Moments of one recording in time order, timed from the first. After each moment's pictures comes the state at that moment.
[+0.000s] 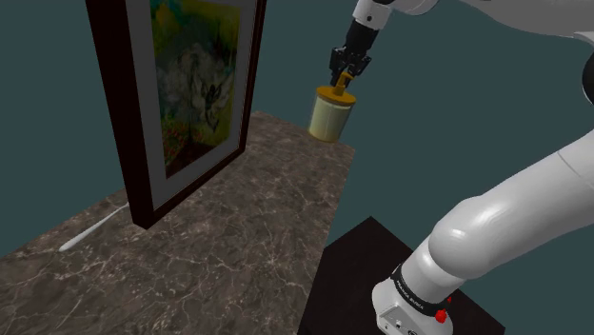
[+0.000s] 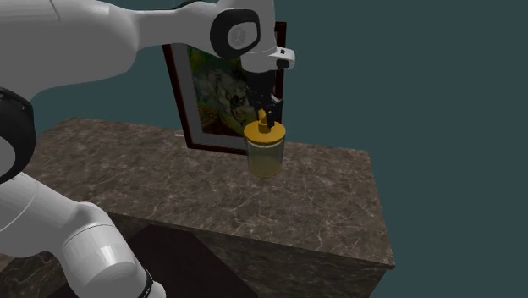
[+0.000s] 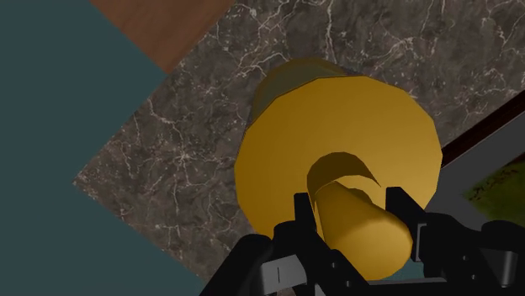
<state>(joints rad) -0.05 -0.28 -0.09 -1.94 -0.02 1.78 0.04</state>
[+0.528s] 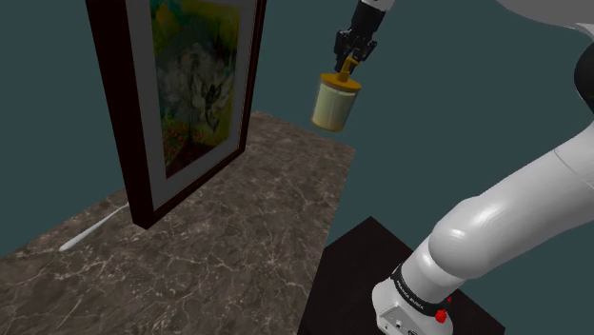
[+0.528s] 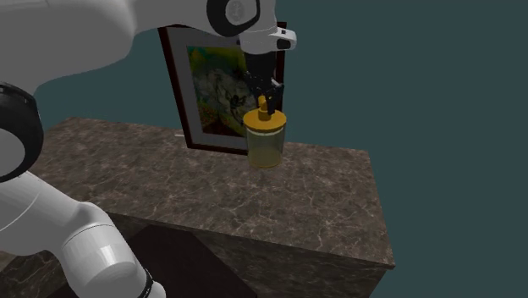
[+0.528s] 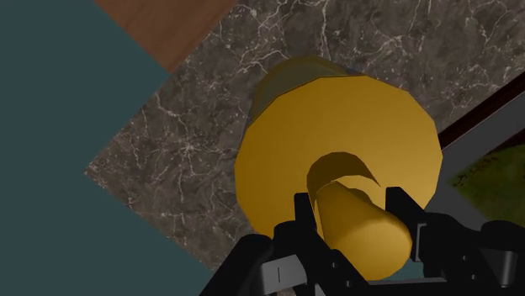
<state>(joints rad) -0.05 -0.26 -0.09 -1.80 -0.02 1.67 0.04</state>
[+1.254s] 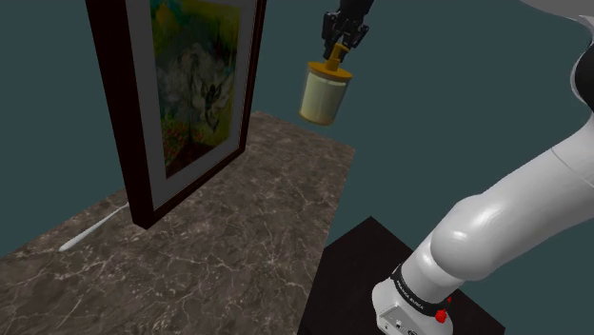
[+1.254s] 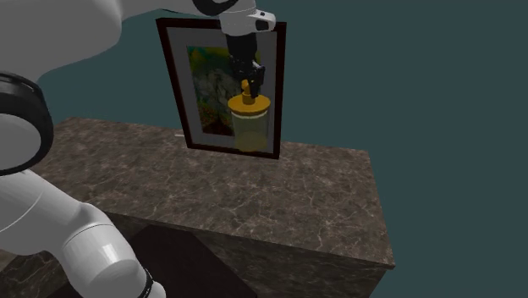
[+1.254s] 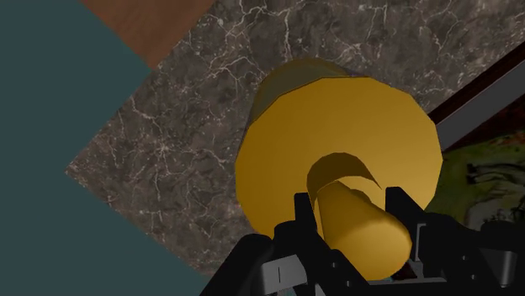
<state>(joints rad) 0.00 -0.24 -0.01 -1.71 -0.01 1.59 0.16</state>
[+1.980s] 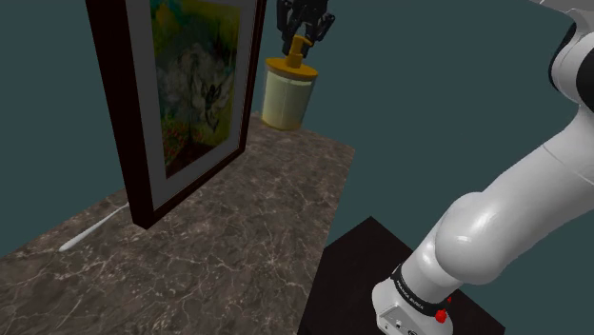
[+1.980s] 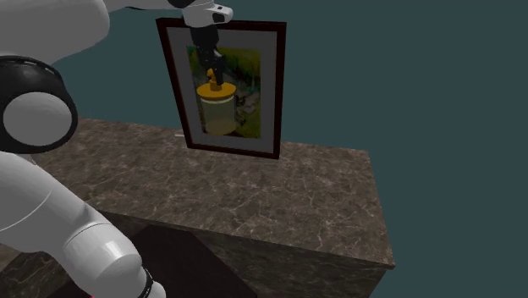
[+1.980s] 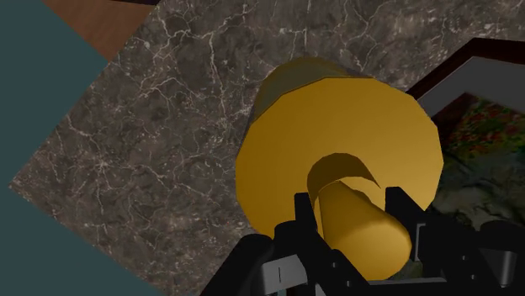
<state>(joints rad) 0.10 -0.18 0.16 -1.64 -0.01 1.58 0.44</state>
